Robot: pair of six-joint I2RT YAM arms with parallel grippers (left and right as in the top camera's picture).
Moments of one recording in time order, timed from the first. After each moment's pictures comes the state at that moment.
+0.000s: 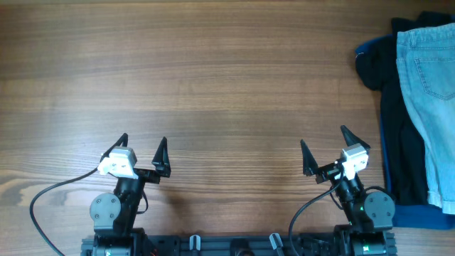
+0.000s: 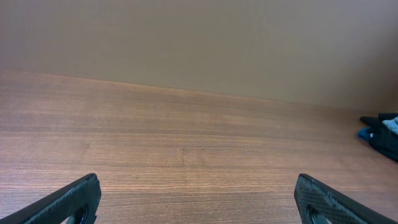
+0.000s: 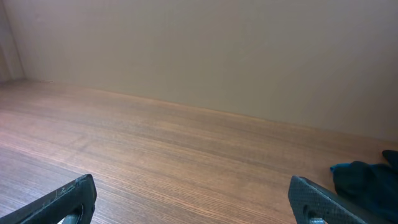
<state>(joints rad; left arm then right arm) 0.00 0.01 0.01 -0.06 0.19 -0.20 0.04 0.02 0.01 0.02 -0.28 -0.05</state>
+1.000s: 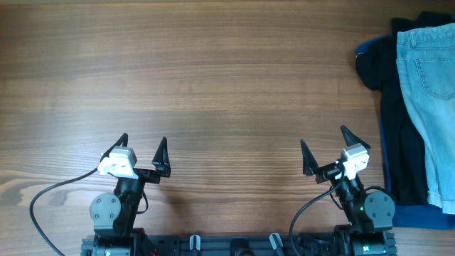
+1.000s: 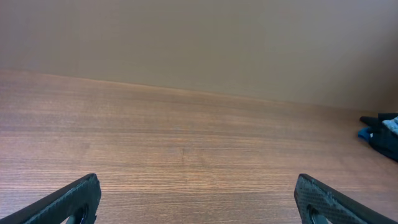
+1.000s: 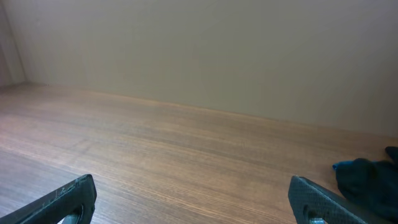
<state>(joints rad) 0.00 0.01 0.01 -0.06 0.19 -0.20 0.04 0.02 0.01 0.03 -0.28 -0.02</state>
